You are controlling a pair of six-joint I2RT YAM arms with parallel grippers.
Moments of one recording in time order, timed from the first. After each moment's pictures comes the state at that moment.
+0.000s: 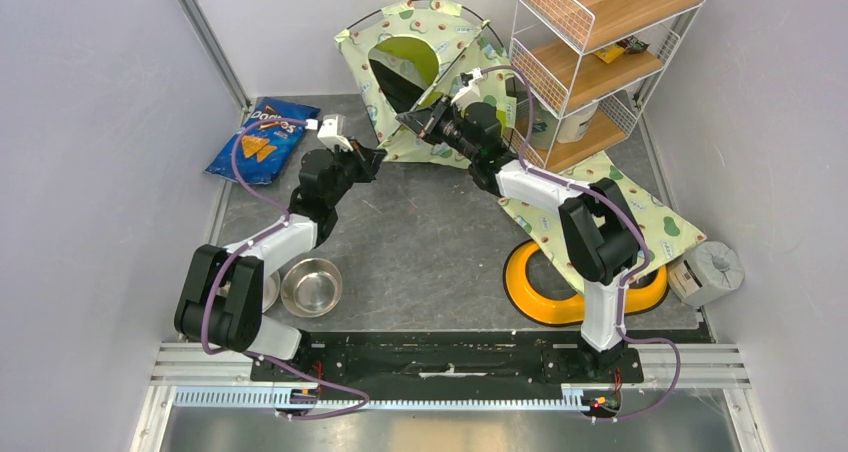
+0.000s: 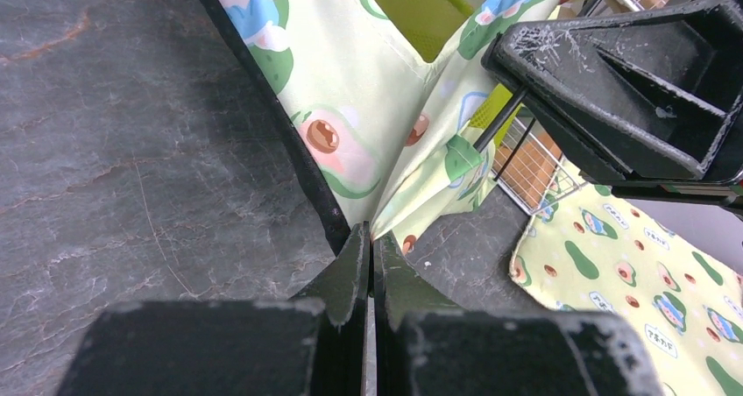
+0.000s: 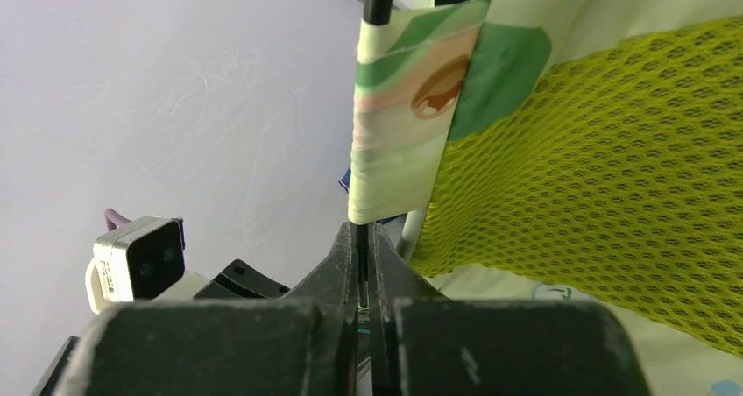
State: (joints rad) left arm -0.28 1.45 0.73 0.62 0.17 -0.47; right arm 0.56 1.96 1.42 0.59 -0.20 0.92
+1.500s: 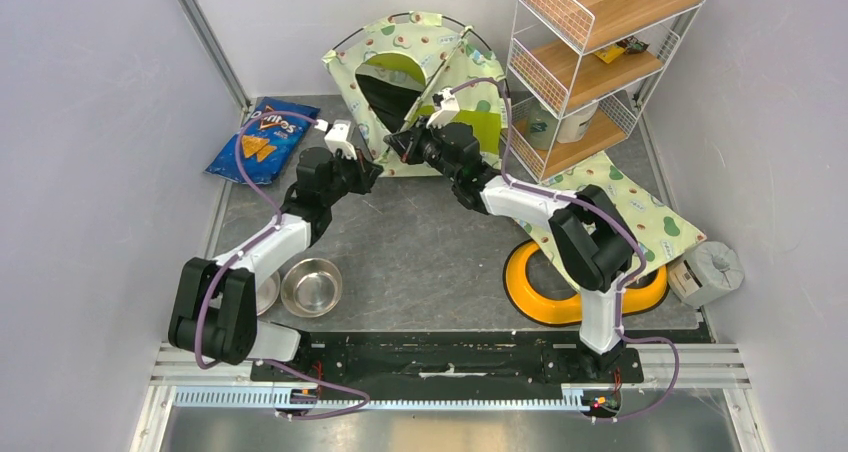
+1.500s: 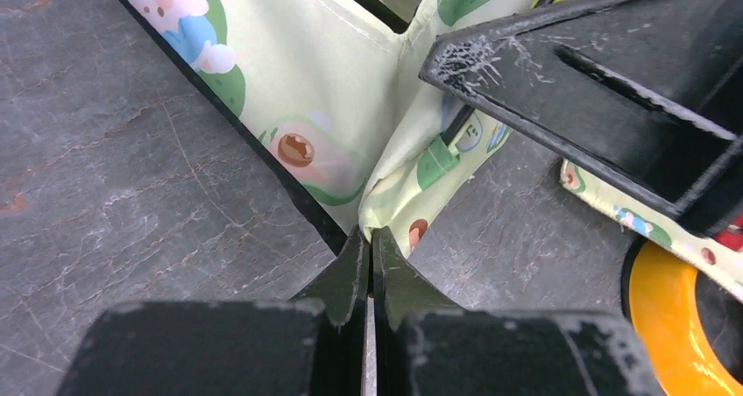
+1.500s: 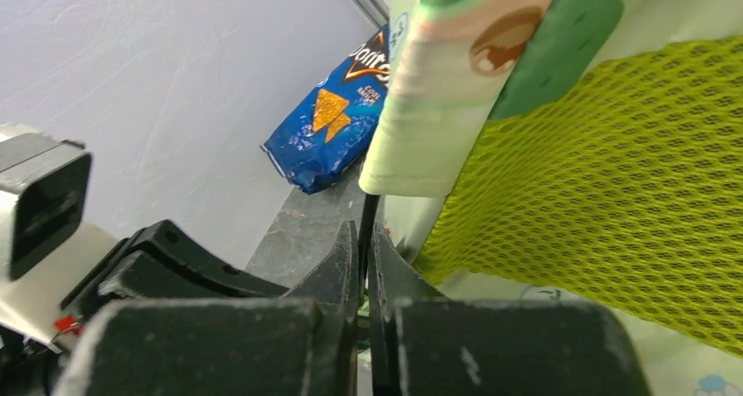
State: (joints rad) left arm -0.26 1.39 0.76 0.34 0.27 -0.28; right arm 0.68 1.96 1.36 0.58 -0.04 0.64
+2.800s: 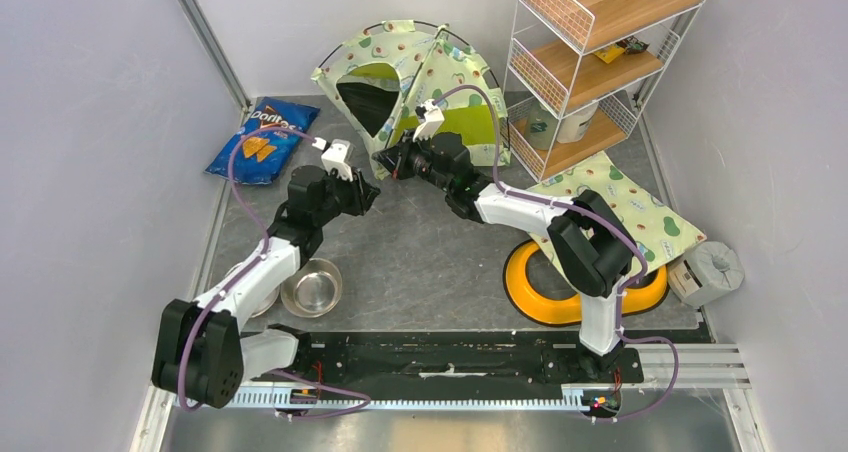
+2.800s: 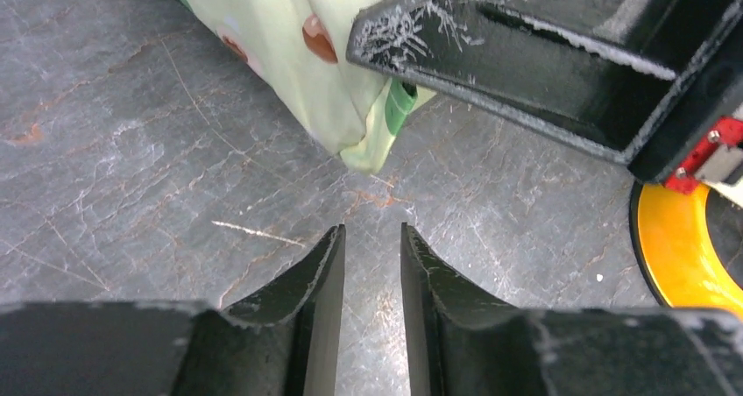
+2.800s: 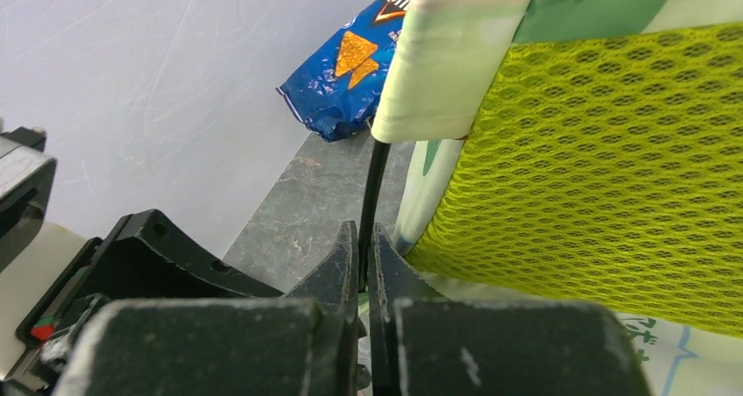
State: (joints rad) left arm -0.28 1.19 0.66 0.18 0.27 -0.18; right arm 0.75 1.93 1.33 0.54 -0.09 0.58
